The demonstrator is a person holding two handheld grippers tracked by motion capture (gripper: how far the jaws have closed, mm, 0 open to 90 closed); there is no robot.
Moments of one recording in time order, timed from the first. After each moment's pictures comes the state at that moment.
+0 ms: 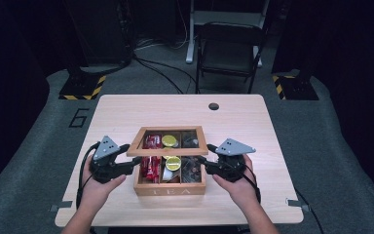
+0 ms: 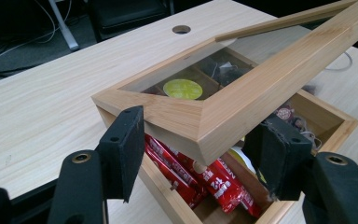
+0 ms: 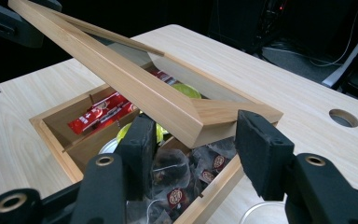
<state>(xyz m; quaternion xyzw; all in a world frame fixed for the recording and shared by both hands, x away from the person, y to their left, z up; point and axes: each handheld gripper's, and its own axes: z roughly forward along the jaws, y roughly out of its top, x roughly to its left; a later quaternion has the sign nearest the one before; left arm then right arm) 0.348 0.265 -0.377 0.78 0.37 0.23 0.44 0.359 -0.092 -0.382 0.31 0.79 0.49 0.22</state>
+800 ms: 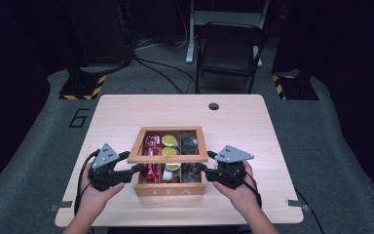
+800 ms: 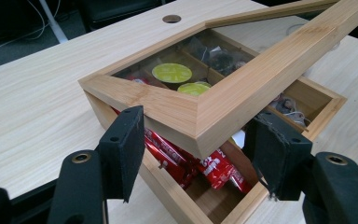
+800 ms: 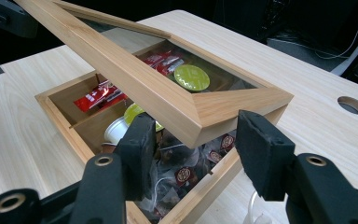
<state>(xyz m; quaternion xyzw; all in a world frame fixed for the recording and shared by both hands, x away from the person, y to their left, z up) 0.335 0.269 -0.392 0.79 0.36 0.22 0.44 0.348 -0.093 -0.395 0.31 0.80 0.47 0.21</state>
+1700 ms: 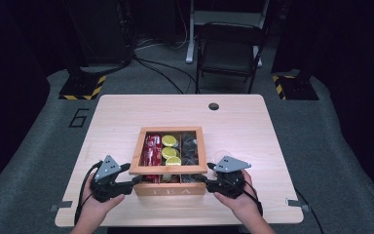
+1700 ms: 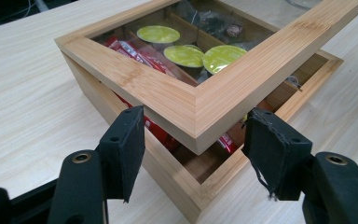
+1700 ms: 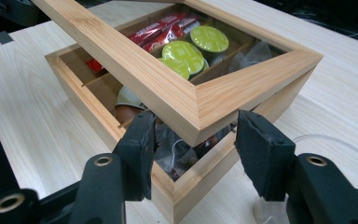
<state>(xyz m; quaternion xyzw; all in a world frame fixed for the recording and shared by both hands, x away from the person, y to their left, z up) 0.320 0.269 -0.420 0.80 0.37 0.20 0.43 0.335 -0.095 -0.421 0.31 0.82 0.45 0.18</state>
